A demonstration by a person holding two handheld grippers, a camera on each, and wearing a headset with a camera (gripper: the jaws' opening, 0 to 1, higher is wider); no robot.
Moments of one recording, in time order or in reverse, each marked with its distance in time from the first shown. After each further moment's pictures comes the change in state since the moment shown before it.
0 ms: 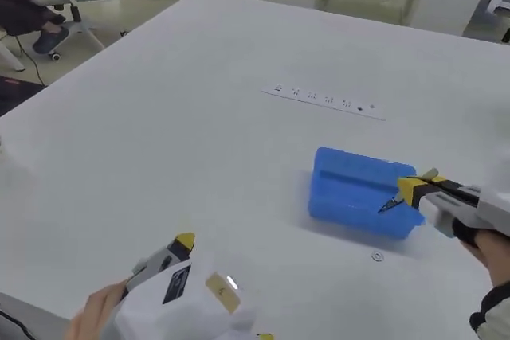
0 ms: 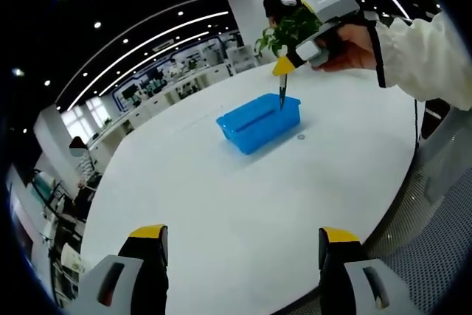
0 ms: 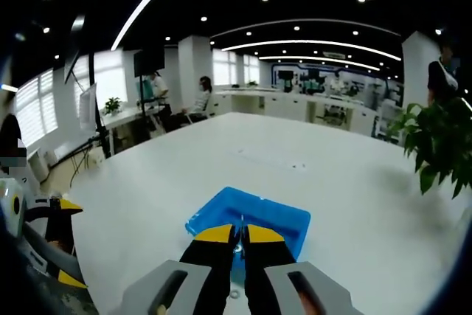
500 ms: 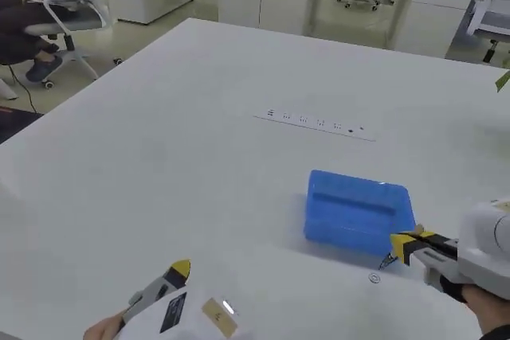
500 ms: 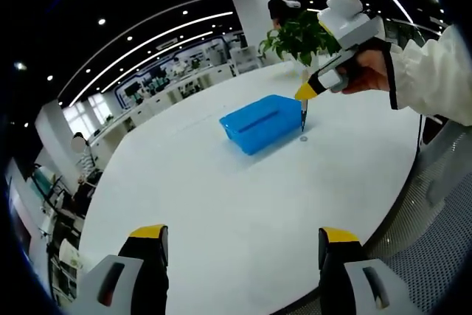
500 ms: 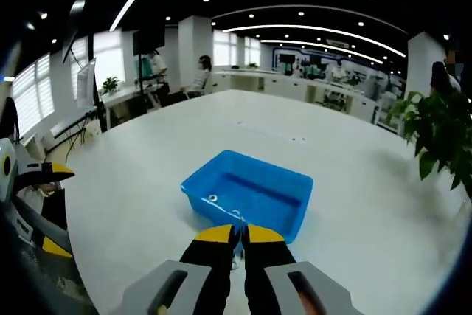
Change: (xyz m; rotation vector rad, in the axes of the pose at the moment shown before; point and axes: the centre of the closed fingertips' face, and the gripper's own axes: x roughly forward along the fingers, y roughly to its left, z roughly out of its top) left arm -0.001 0.002 -0.001 -0.026 -0.001 0.003; right arm 0.007 -0.002 -0.053 -0.038 0.133 -0.016
